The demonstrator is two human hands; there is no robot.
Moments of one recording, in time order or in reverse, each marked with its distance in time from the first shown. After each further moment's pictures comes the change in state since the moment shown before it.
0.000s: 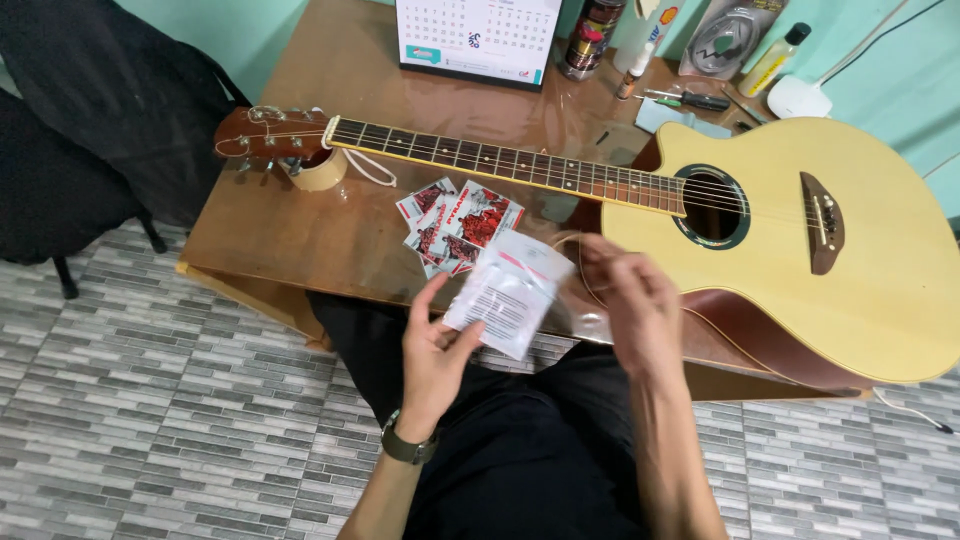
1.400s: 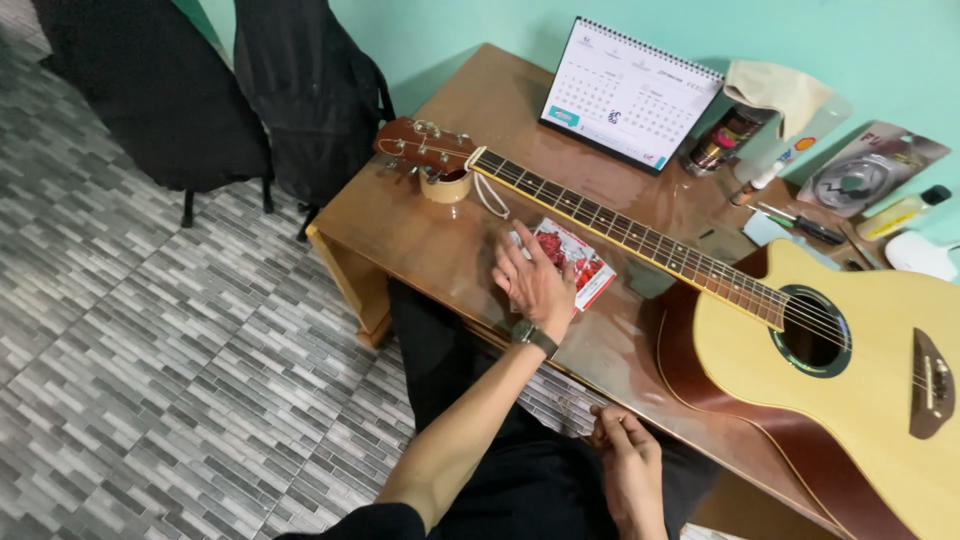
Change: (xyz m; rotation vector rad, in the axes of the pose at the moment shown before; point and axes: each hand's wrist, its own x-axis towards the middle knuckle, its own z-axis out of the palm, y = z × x) left_hand 0.168 -0.081 0.035 1.258 0.808 0.226; right_hand -0.087 0.126 -0.047 -0.031 0.026 0.419
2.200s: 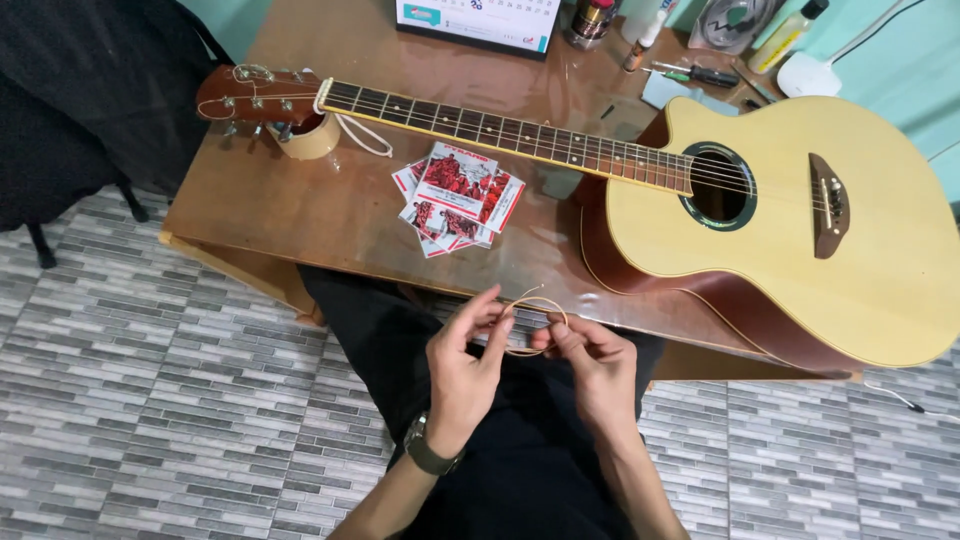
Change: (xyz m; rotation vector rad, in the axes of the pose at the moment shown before) left_hand -0.093 -0.037 -0.181 -1.095 -0.522 0.096; right_hand -0.030 -0.074 0.042 -0.122 0.100 -0.234
